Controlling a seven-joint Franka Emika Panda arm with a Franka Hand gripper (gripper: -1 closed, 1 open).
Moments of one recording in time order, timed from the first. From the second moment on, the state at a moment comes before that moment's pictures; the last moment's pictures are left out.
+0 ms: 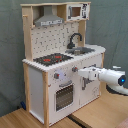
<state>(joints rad) -0.55 -1.49 1.50 -2.68 0.04 3.31 -0.78</state>
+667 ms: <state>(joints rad) -0.39 -1.50 1.49 -2.68 0.04 3.19 -0.67</state>
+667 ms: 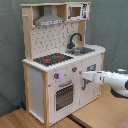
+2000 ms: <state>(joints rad) -0.36 -1.53 1.59 -2.69 0.04 3.12 -0.23</state>
